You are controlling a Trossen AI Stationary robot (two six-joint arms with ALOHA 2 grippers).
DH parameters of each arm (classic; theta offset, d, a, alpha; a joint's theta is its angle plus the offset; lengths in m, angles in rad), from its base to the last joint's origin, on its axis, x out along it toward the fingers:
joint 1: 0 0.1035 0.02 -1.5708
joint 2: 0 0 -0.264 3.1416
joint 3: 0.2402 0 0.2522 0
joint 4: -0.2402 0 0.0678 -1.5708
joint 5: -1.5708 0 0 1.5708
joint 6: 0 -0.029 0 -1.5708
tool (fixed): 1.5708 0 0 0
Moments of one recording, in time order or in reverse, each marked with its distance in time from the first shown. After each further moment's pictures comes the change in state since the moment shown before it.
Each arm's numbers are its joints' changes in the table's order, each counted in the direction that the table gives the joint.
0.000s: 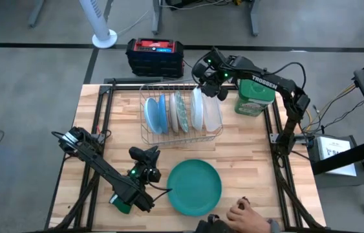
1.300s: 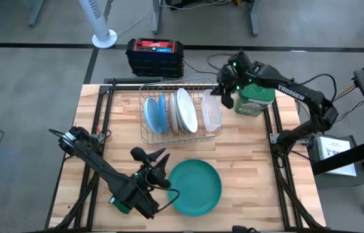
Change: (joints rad) left arm 0.008 -0.005 0.226 0.186 0.062 -0.003; right arm -0.073 -0.352 -0.377 0.190 0.238 -1.219
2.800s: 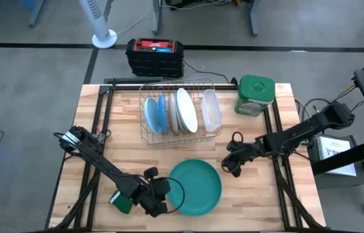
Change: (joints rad) left arm 0.015 -0.001 -0.441 0.825 -0.958 -0.024; right arm 0.978 -0.301 -0.932 0.642 -0.529 -1.285
